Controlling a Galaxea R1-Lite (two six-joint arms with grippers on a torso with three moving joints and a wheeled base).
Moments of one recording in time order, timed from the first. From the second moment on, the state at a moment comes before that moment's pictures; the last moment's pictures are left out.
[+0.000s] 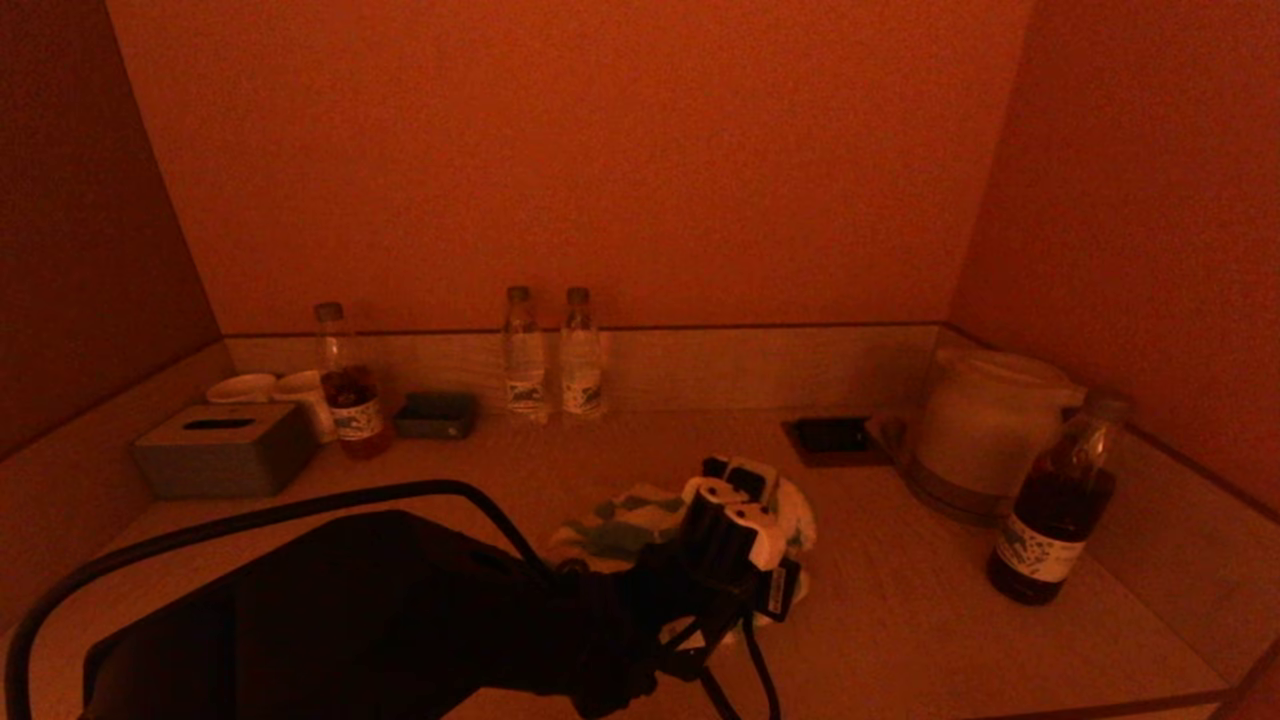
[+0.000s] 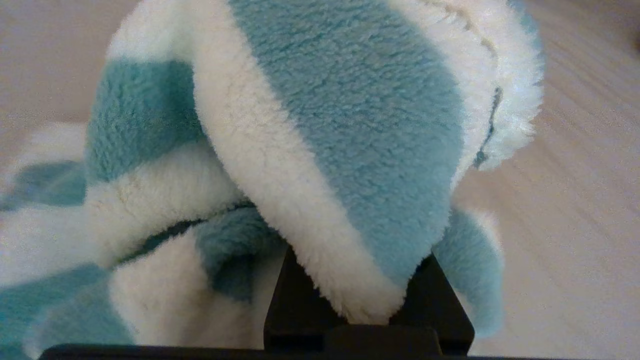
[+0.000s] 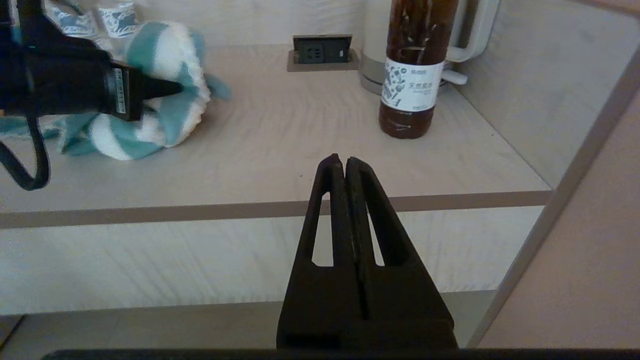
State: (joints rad) left arm -0.96 2.50 -1.60 -0.52 0.32 -0.18; right arm -0.01 0.00 0.00 0.00 0.00 0.00
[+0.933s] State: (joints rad) left arm -1.10 2.43 -1.36 -0.58 0.37 -0.19; right arm -0.01 0.00 0.00 0.00 0.00 0.00
